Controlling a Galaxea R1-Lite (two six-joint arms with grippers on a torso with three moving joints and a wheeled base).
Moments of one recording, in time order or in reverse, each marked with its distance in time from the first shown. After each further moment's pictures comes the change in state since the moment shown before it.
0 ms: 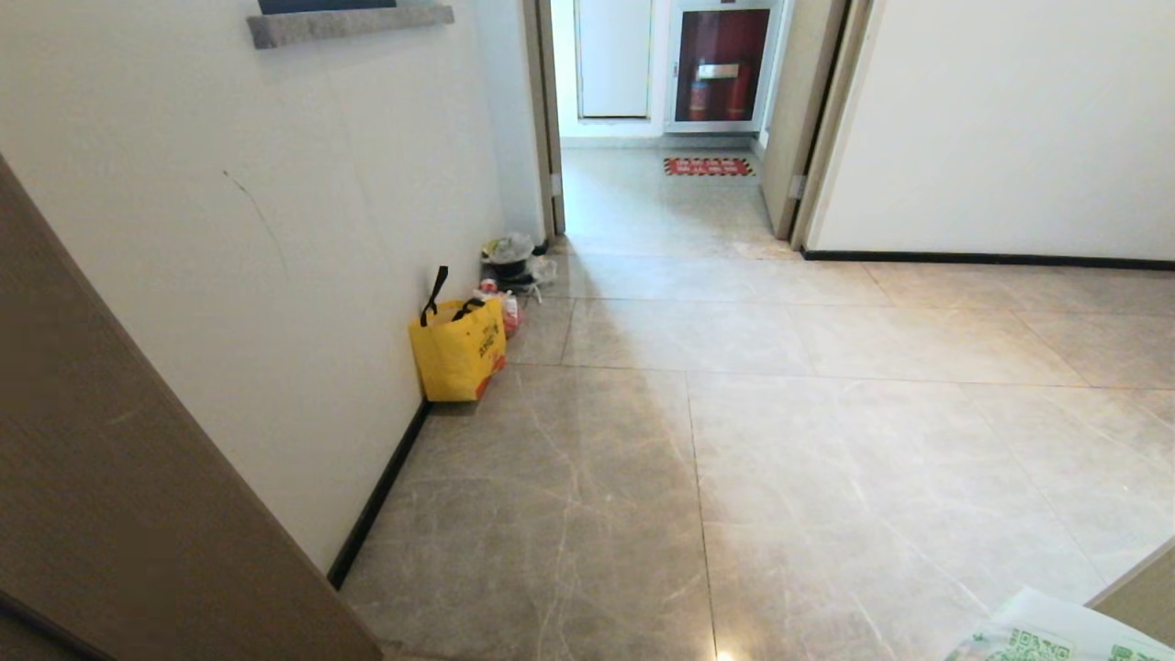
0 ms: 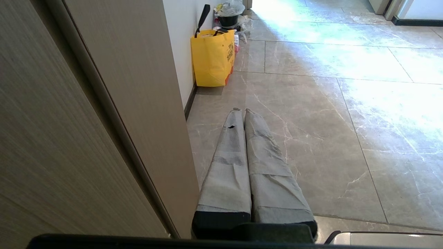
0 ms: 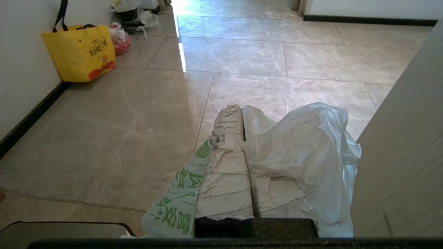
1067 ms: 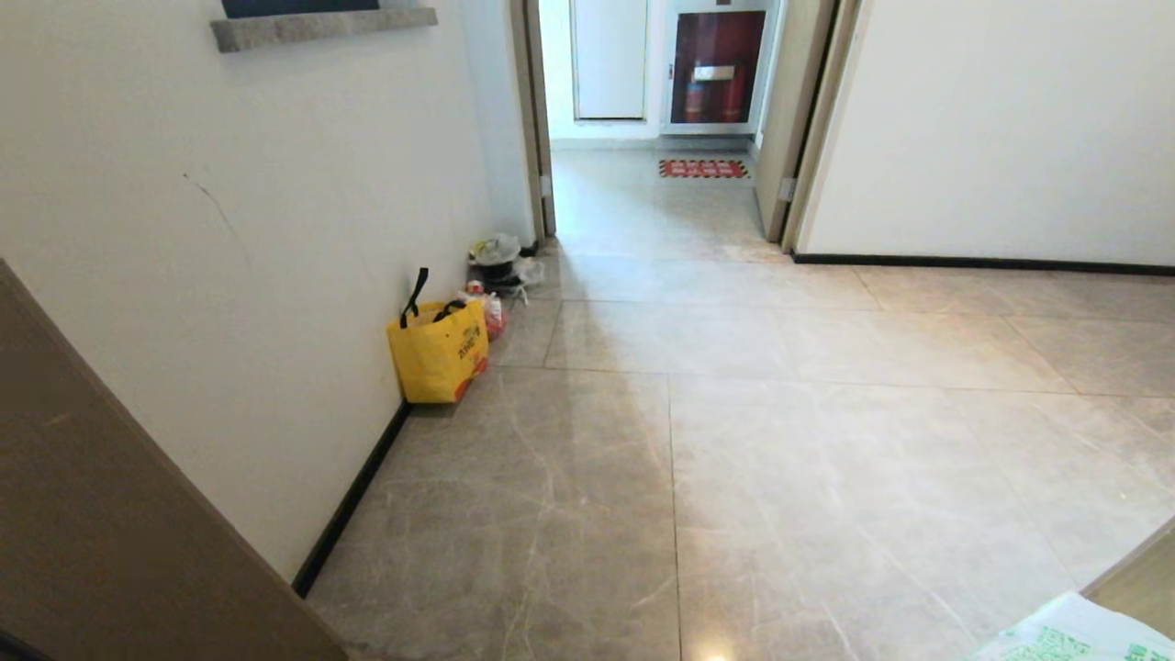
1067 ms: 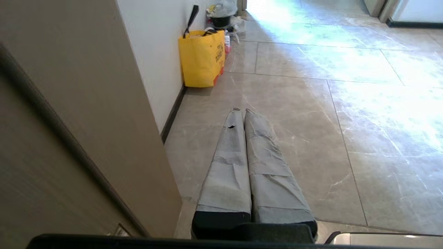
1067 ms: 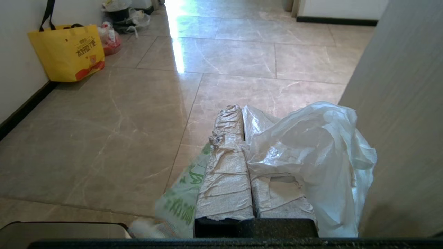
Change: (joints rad) left arm 0.000 0.000 0.000 -0.001 0.001 -0.002; right arm 0.000 0.000 -0.001 0.000 0.000 0.000
